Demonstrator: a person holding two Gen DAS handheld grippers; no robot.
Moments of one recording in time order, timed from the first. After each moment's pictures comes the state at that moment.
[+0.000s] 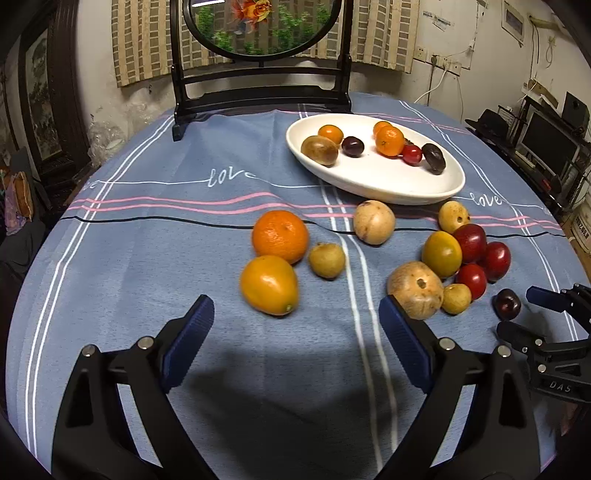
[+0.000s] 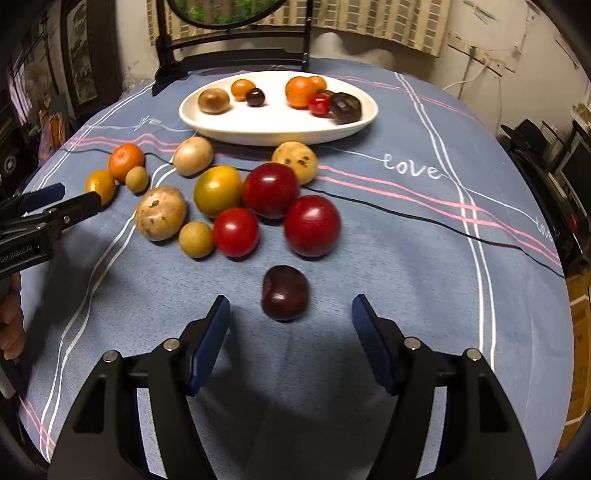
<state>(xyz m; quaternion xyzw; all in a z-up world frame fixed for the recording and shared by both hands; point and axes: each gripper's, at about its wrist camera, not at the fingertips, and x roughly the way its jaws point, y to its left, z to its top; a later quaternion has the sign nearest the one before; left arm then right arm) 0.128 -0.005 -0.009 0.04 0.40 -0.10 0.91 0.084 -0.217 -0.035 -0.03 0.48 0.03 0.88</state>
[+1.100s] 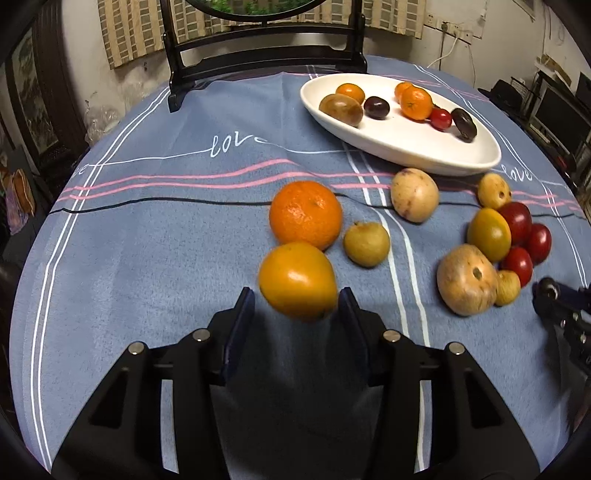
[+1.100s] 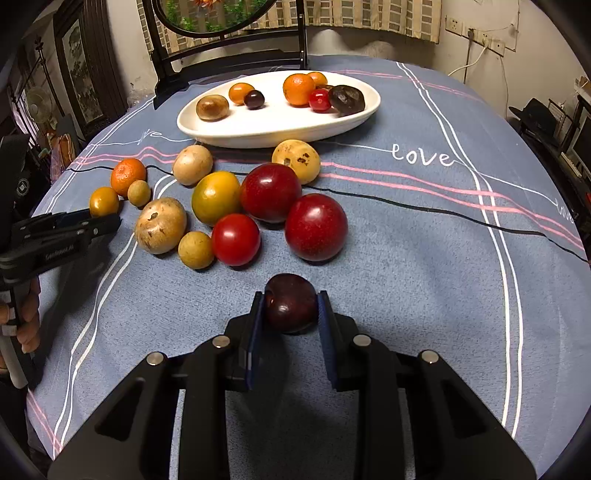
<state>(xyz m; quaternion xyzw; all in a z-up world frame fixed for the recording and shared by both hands) 0.164 0.000 -0.035 0.06 0.46 -0.09 0.88 0.089 -0.234 -0.044 0.03 0.47 0.05 0.88</state>
